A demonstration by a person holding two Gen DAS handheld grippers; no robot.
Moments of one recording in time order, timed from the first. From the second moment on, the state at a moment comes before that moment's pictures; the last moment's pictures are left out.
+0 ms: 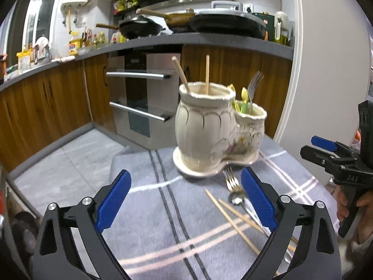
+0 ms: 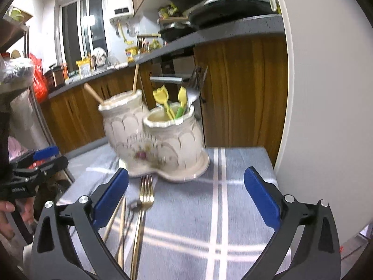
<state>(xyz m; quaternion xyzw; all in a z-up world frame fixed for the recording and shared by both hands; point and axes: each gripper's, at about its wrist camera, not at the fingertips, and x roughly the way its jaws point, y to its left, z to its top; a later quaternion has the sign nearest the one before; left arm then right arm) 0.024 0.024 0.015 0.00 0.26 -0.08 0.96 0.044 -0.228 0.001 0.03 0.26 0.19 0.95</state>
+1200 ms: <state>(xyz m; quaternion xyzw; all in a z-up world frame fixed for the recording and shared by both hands) 0.014 0.006 -0.037 0.02 0.38 -0.09 0.92 0.050 -0.151 -0.063 -0.09 0.42 0.26 0.86</state>
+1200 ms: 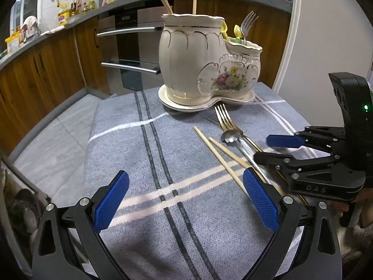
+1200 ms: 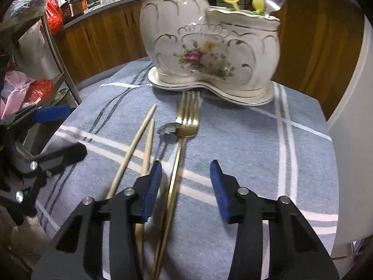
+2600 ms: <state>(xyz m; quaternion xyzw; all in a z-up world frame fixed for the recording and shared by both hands) 0.031 -0.010 -0.049 0.09 0.48 -0.10 0.87 0.034 -0.189 -0.057 -0.05 0.43 0.27 0.86</state>
